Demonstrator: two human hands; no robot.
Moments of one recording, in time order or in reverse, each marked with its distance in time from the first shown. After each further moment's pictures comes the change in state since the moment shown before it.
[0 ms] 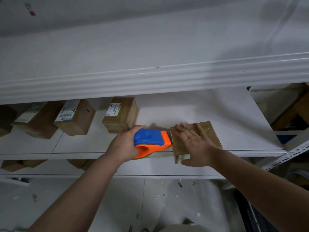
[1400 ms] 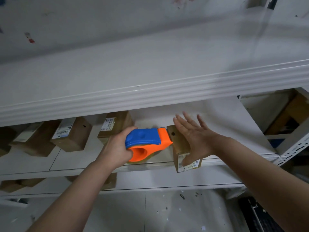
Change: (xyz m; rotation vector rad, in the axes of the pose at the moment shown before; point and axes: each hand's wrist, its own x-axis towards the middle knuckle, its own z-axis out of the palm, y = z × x) left_hand -0.004 0.029 -0.030 -0.152 0.127 0.067; right_hand -0.006 0.038 -0.057 0.108 0.019 -0.012
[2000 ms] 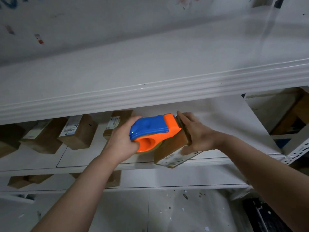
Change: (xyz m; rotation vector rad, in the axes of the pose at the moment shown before) left_hand -0.001 0.016 -0.011 -0.051 0.086 0.061; right_hand 0.010 -0.006 -0.006 0.471 0.063 -0.018
